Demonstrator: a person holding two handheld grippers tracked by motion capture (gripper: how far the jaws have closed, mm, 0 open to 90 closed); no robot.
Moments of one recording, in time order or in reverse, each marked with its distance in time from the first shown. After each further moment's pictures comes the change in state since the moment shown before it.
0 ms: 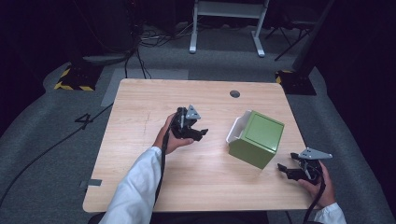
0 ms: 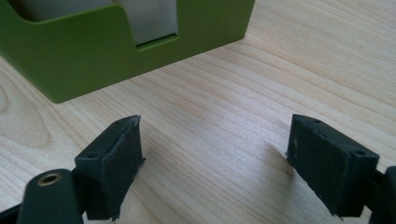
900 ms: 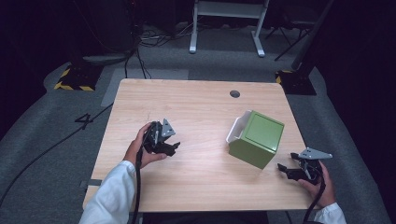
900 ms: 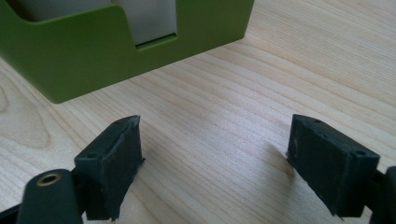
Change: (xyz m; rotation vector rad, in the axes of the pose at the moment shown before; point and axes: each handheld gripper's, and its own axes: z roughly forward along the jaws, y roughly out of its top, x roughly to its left) left arm 0.004 -0.066 -0.059 0.141 0.163 0.057; right arm 0.000 0.000 0.000 0.001 -0.001 0.002
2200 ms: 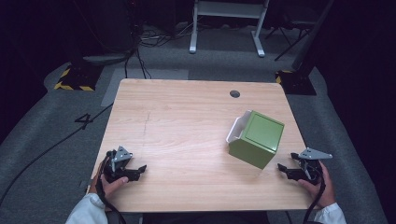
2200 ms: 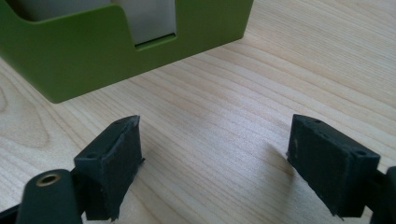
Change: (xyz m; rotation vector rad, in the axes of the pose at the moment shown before) left arm 0.007 -0.142 -0.035 -0.009 -0.023 -0.339; right arm 0.001 0.000 0.000 -0.002 -0.005 -0.002
